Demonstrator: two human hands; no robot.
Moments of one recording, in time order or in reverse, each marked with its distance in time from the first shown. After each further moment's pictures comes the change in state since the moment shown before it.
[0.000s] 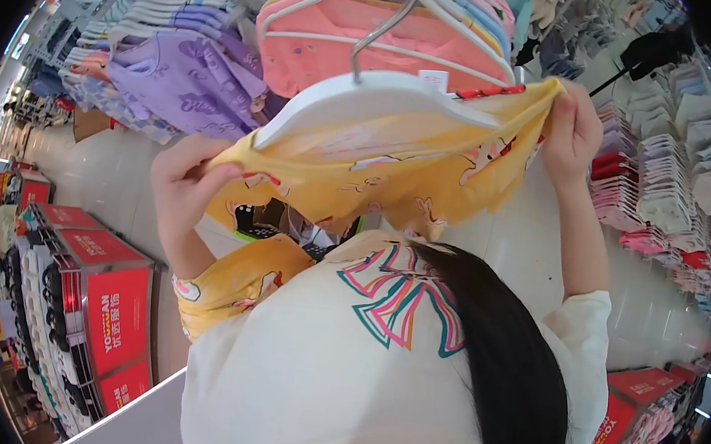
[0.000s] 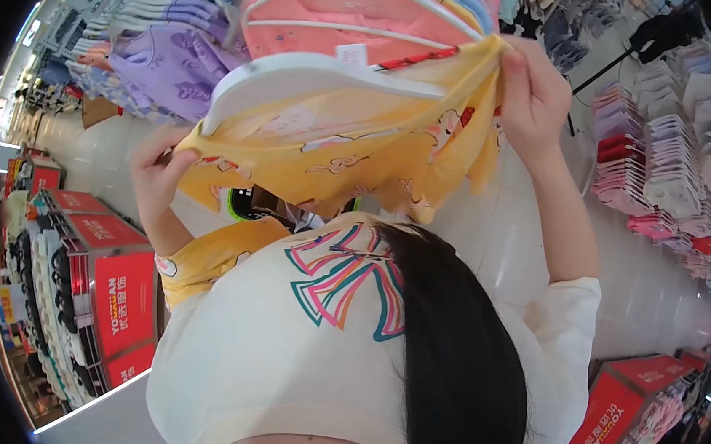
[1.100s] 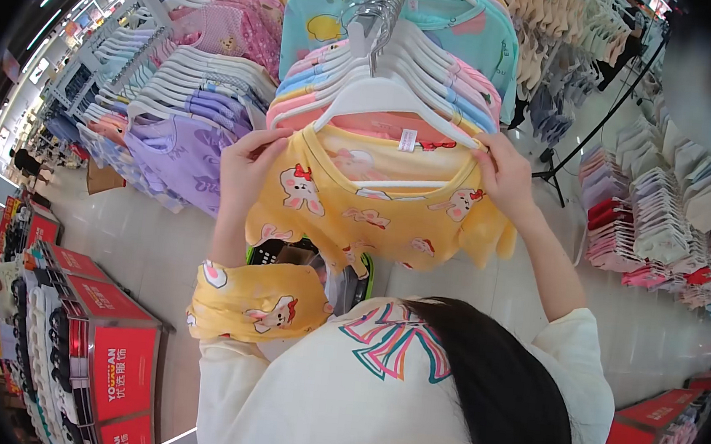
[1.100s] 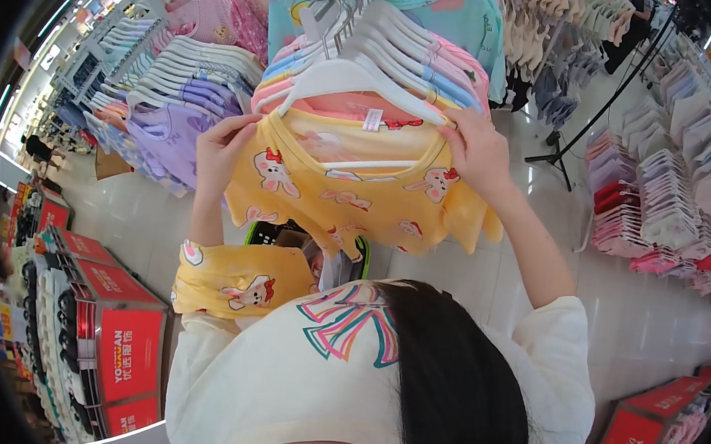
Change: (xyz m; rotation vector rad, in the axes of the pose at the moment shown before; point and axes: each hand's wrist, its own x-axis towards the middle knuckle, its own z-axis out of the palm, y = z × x) left_hand 0.131 -0.062 0.043 -0.253 0.221 -0.132; right_hand 0.052 0.064 0.039 -0.364 0.058 -0.175
